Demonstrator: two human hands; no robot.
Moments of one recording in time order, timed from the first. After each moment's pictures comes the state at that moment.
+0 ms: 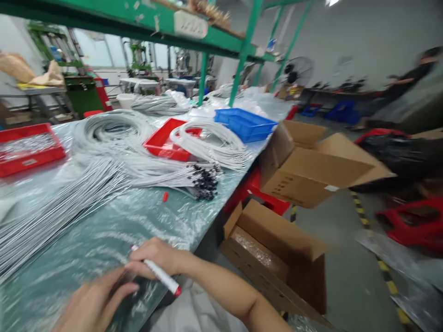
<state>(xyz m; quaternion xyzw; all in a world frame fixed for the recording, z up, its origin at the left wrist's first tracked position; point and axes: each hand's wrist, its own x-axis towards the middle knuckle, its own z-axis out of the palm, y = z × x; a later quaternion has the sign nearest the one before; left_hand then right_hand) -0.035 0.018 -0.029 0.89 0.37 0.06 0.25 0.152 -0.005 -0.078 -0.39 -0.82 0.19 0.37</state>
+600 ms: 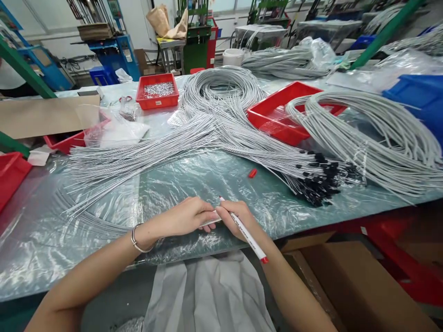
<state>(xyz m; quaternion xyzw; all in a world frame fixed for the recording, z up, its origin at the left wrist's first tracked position) -0.026 0.009 -0.004 0.76 0.34 0.03 0.55 0.152 -0.020 -0.067 -0.40 -0.77 0.28 0.41</state>
